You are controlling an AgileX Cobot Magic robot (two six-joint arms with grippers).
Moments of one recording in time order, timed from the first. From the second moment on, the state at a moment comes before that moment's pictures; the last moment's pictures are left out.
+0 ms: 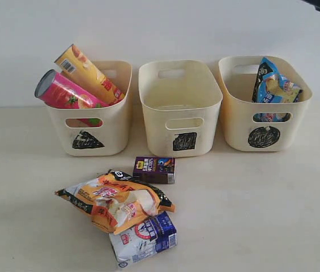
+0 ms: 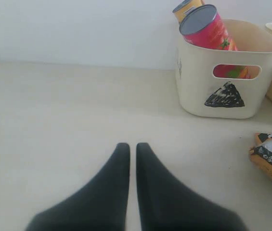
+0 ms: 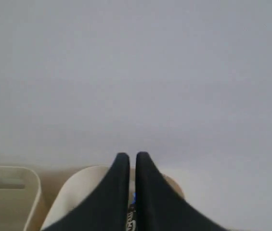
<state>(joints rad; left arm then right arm) 0.08 0.00 0.00 -0.08 0.29 0.04 -0.05 1.77 -1.47 1.65 0.22 -1.62</state>
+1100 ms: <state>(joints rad) 0.08 0.00 0.00 -0.08 0.29 0.04 0.76 1.72 -1.37 0.54 0.86 -0.79</state>
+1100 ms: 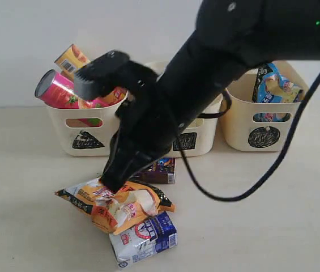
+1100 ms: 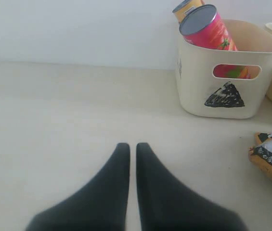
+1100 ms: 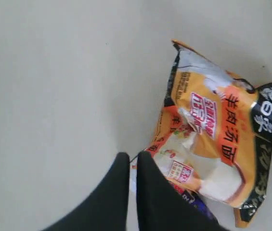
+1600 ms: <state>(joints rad) 0.08 0.00 0.00 -0.08 0.29 0.04 1.00 2.01 -1.72 -0.09 0.93 -0.19</state>
